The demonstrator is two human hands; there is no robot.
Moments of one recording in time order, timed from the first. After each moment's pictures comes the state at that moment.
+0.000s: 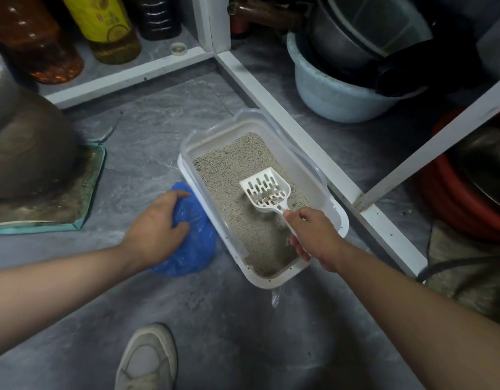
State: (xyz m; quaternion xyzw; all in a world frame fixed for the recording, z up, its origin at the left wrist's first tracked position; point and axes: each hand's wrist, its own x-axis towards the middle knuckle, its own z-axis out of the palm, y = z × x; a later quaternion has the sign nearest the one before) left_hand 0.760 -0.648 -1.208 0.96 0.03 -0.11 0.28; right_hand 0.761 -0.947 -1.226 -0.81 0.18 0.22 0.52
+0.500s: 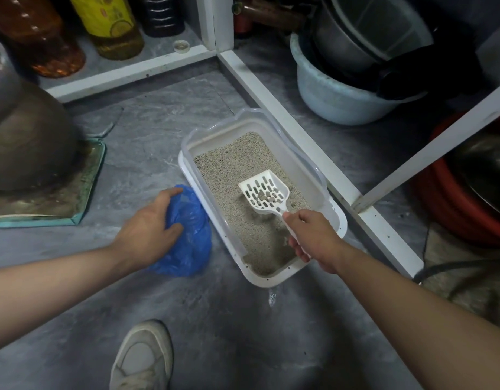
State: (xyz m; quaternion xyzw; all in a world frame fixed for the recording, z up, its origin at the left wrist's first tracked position) left_hand 0.754 -0.634 -1.216 0.96 0.03 -0.11 0.26; right_hand 0.758 -0.946 -1.227 -0.79 0.19 0.23 0.53
